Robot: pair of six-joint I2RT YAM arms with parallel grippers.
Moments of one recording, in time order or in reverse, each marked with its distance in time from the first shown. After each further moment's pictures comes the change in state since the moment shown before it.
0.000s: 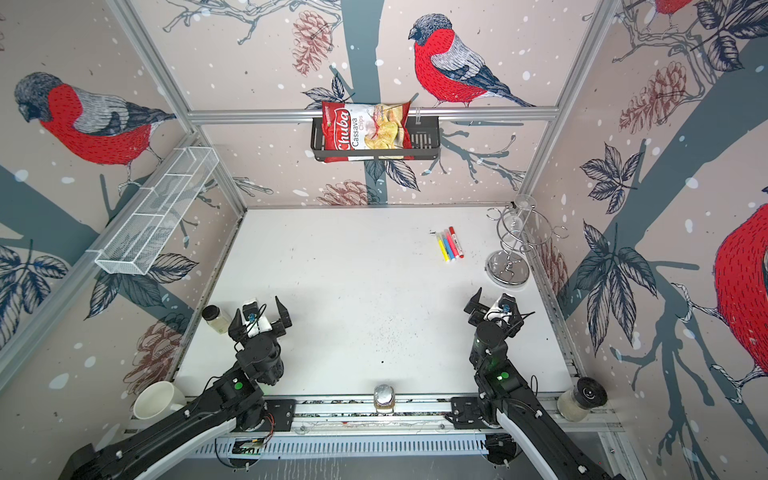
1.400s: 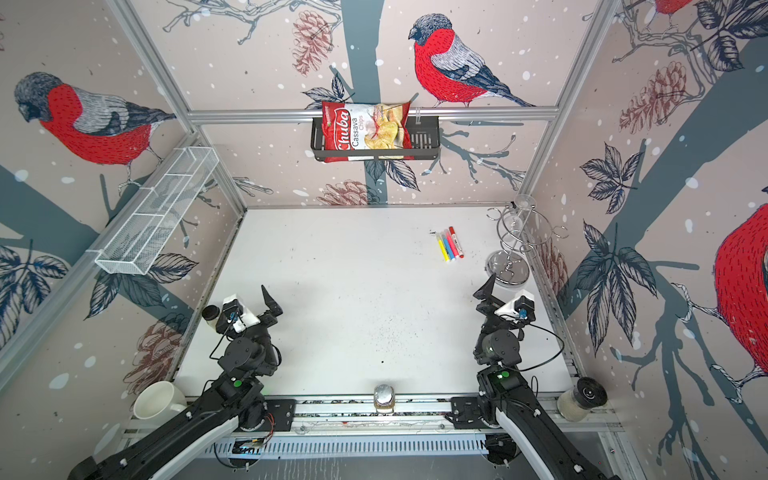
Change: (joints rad) left arm 0.126 0.002 0.000 0.291 0.075 0.114; right arm -0.055 0.015 0.000 0.410 -0.004 -0.087
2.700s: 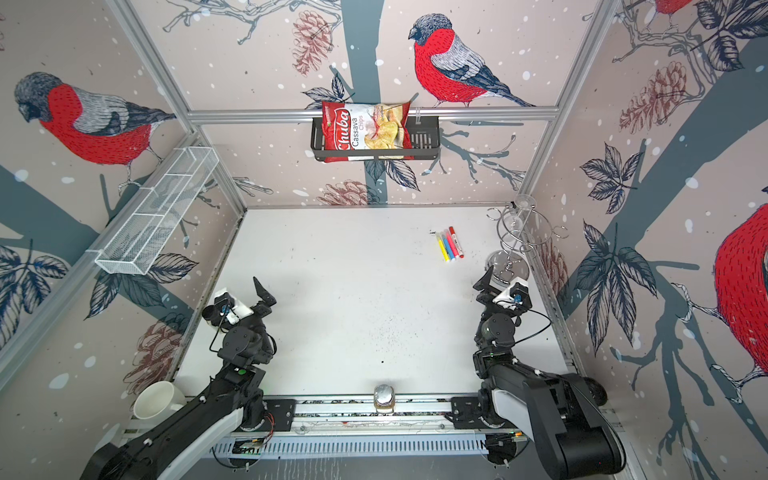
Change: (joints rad) left arm 0.271 0.261 0.000 0.237 0.229 -0.117; right arm -0.186 0.654 0.000 0.593 -0.206 0.004
